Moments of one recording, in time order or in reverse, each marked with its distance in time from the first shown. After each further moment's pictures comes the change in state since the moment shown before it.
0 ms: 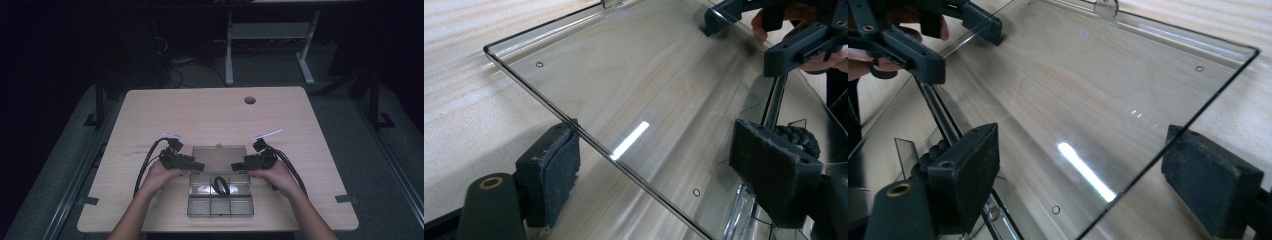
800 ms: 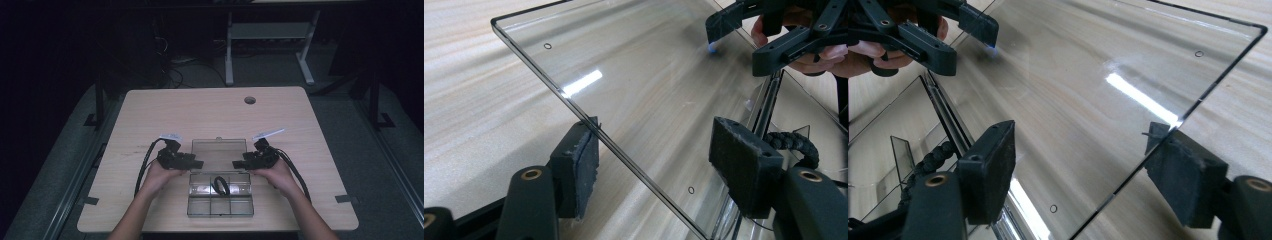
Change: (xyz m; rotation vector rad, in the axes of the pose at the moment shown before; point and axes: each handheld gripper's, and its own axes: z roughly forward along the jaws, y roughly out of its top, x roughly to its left) left arm -0.010 -0.005 -0.010 -0.102 0.056 0.090; right arm 0.005 0.000 -0.009 -0.069 -0.034 -0.108
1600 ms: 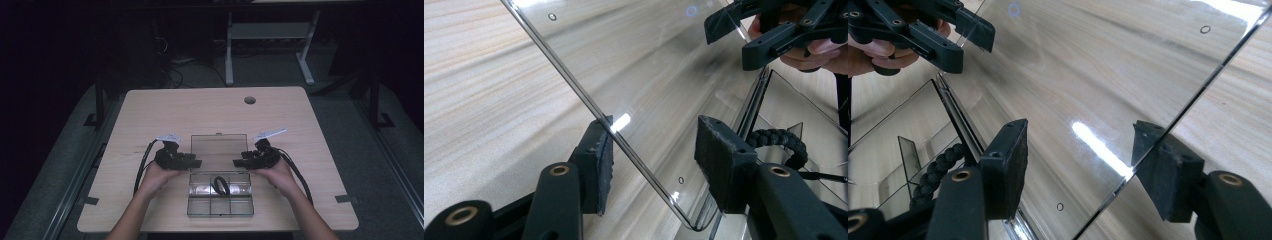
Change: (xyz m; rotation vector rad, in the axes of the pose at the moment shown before) left arm -0.007 -0.001 -0.010 -0.027 0.009 0.053; right arm 0.007 0.001 -0.007 -0.034 -0.003 -0.042
